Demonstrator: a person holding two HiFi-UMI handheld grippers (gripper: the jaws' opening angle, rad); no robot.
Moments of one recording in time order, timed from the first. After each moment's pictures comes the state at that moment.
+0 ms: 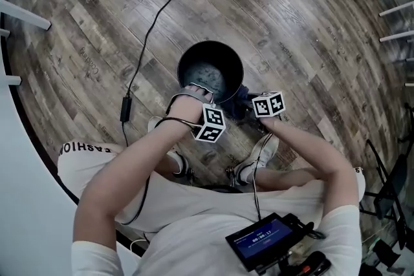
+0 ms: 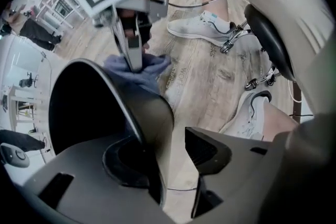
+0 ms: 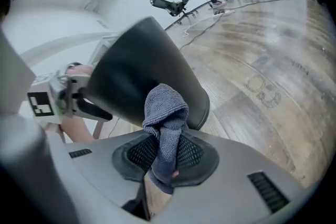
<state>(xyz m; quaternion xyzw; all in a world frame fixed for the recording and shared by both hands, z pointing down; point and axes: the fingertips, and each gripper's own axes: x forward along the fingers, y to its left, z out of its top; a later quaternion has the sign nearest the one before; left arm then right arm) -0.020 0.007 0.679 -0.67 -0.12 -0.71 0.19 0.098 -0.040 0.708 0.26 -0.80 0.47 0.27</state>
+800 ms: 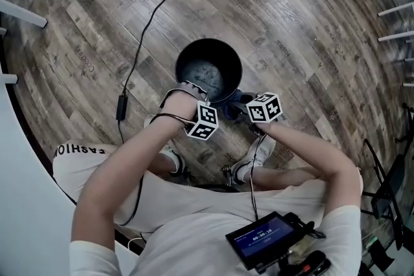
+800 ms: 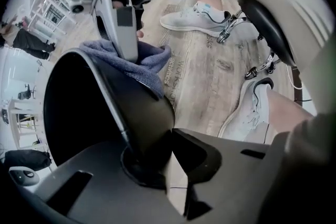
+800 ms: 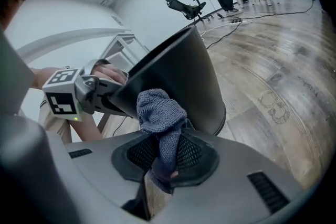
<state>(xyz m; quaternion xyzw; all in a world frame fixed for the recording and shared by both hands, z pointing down) -0.029 -0.001 0.690 -0.65 -0.15 -0.71 0.22 0.072 -0.032 0.670 0.23 -0.84 0.41 0.27</state>
